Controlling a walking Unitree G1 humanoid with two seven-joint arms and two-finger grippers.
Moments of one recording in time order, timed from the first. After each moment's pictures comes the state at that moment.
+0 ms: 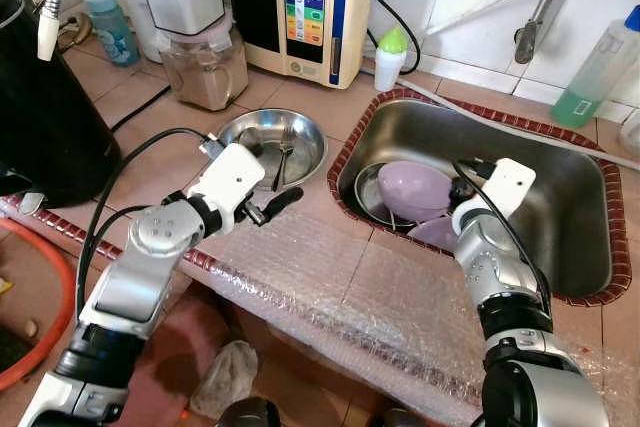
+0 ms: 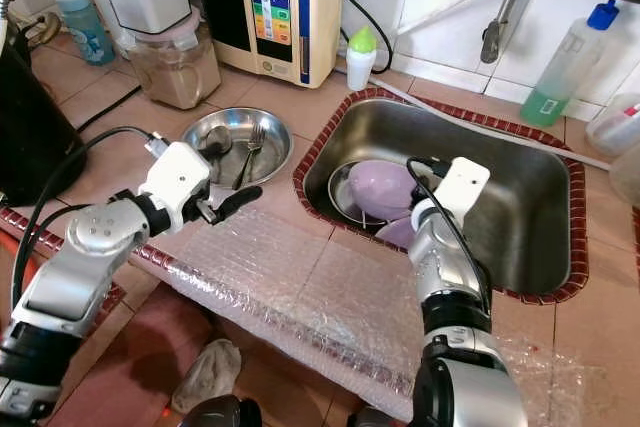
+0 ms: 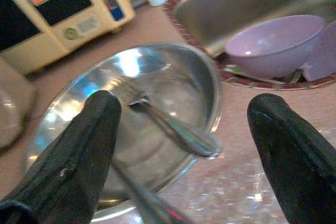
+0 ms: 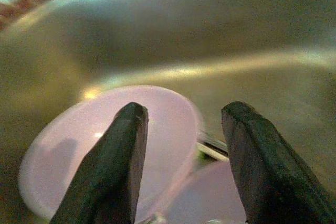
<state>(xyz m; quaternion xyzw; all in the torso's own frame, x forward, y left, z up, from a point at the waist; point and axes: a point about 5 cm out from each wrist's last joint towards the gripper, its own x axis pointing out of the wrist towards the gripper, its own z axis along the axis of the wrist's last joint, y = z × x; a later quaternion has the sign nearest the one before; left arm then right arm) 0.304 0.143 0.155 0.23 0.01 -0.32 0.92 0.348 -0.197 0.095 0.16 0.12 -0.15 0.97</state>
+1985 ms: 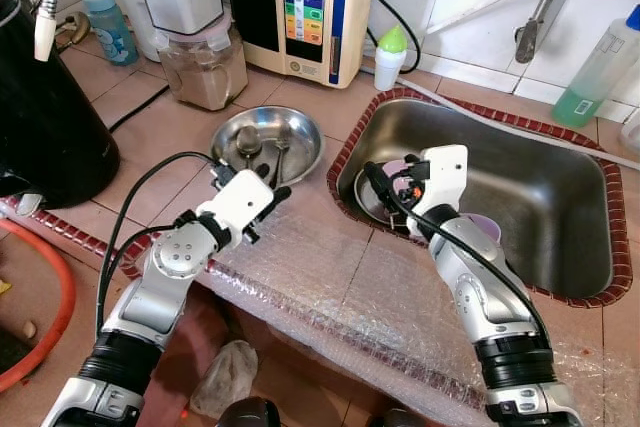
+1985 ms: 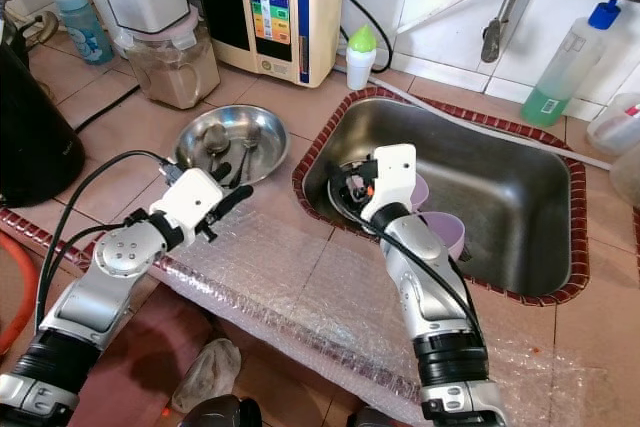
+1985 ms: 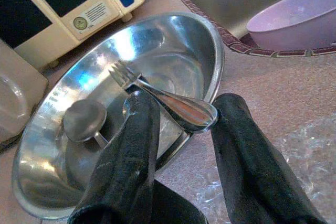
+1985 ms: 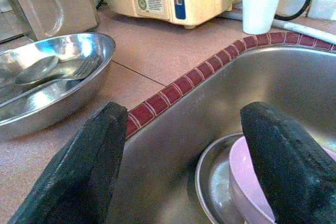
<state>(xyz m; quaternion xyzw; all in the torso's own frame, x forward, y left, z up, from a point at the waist) 0.308 0.139 0.122 0.27 -0.01 -0.29 0.92 0.318 -0.131 0.131 0.05 0.03 0.17 0.98</state>
